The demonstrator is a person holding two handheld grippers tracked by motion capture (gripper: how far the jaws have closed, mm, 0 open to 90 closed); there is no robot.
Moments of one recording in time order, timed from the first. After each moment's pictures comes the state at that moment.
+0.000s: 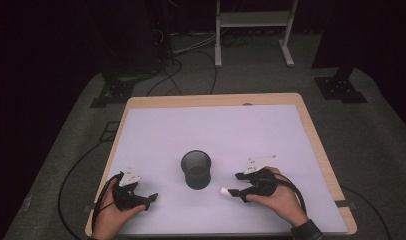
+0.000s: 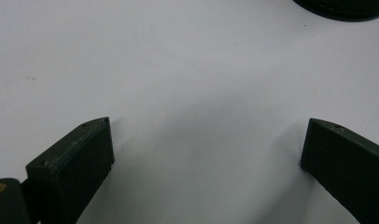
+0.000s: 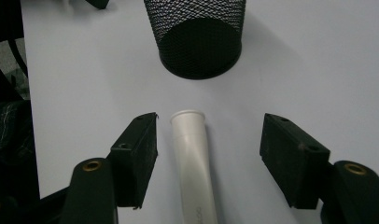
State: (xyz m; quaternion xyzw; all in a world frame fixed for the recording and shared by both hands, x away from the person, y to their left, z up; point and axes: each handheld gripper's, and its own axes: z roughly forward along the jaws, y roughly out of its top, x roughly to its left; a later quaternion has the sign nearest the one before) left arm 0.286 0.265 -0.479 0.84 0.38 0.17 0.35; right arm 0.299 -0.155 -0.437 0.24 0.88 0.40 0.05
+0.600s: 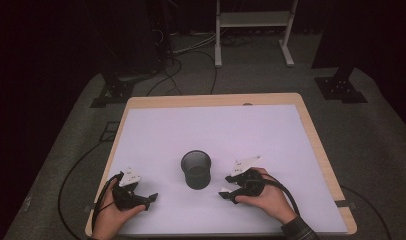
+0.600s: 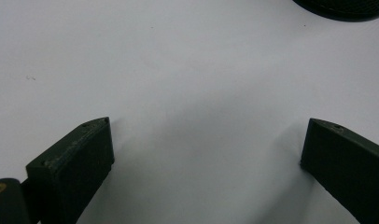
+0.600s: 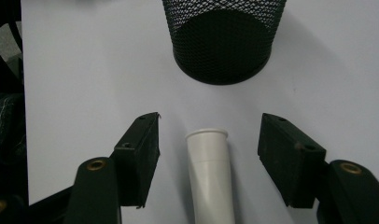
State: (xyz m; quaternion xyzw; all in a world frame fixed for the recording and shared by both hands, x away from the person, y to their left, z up) left arm 0.286 0.265 -0.479 0.84 0.38 0.17 0.35; right arm 0.306 -0.126 -0.449 0.22 0.90 0.38 0.04
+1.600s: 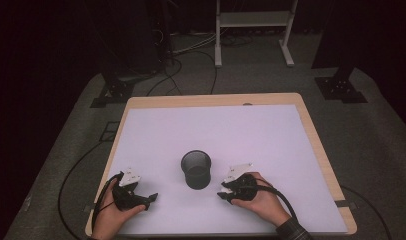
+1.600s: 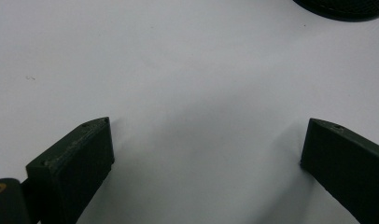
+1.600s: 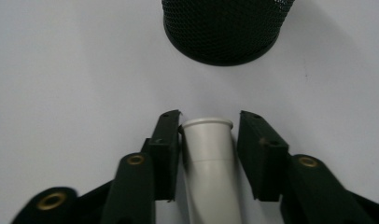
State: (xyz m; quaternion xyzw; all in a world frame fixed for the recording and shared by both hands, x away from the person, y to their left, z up) left arm 0.286 0.266 -0.479 0.84 0.38 0.17 0.35; right arm 0.301 -0.114 -0.468 0.21 0.91 0.35 0.07
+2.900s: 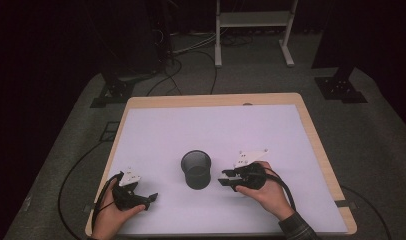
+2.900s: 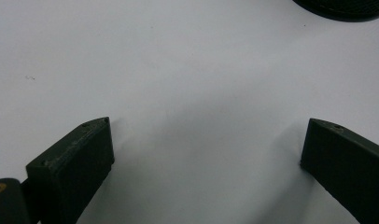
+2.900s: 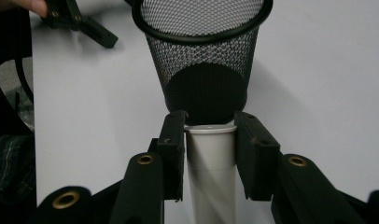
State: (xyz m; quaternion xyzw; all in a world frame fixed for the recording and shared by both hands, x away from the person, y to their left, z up) left arm 0.286 0.266 -0.479 0.84 0.38 0.17 0.35; right arm 0.309 -0.131 -0.422 0.24 0.87 0.44 0.06
